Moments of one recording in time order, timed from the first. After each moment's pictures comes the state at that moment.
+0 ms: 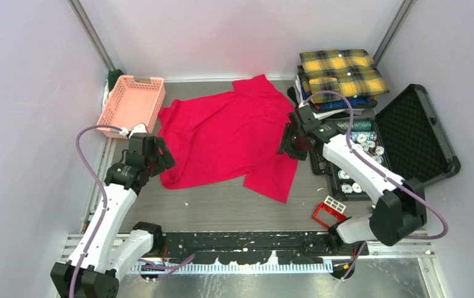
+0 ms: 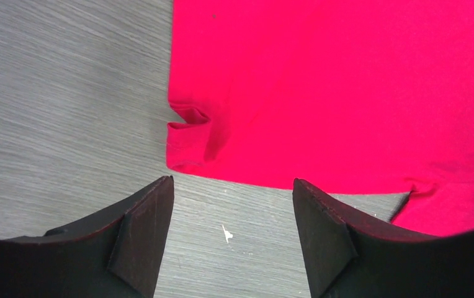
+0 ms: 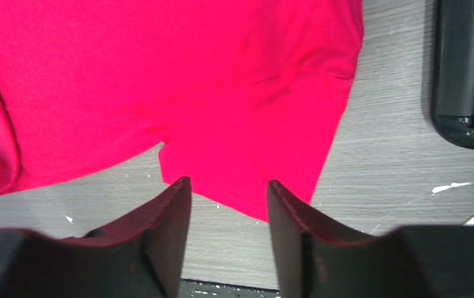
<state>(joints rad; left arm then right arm) -0.19 0.87 0.86 -0.80 -0.22 -0.56 0.46 1.35 1.13 -0.77 0.06 0.73</state>
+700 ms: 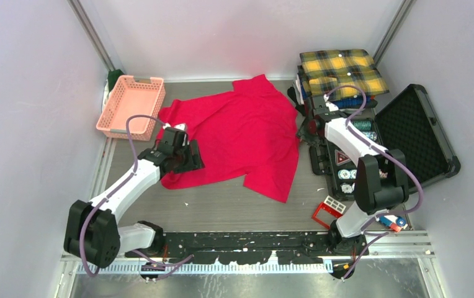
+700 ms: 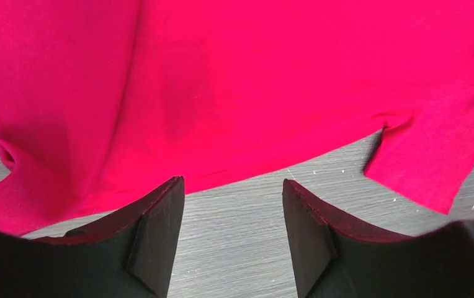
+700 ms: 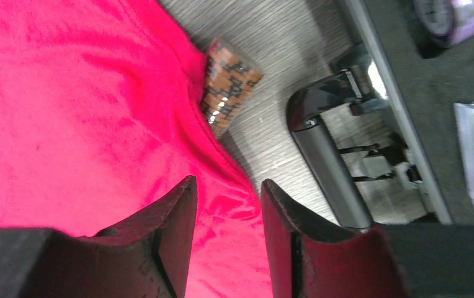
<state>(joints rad) -0.37 1.20 0.79 -0.51 0.04 -0.53 0.22 1.62 1.18 -0.62 0.23 0.75</state>
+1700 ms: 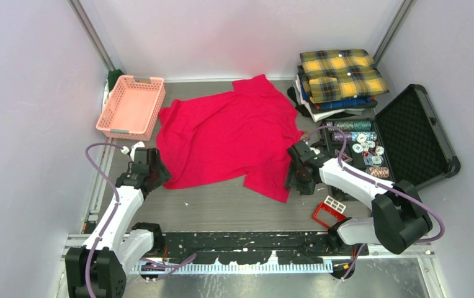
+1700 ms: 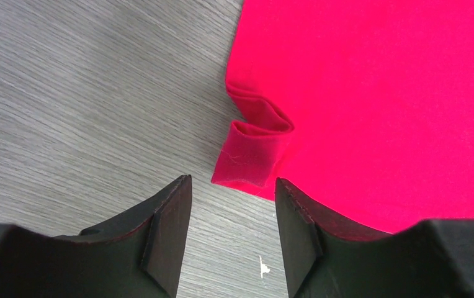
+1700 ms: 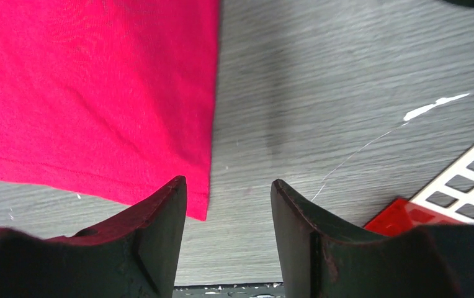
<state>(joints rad) -0.08 0.91 0.56 -0.58 -0.20 -0.60 0.51 1.32 0.73 -0.70 0.11 0.80</state>
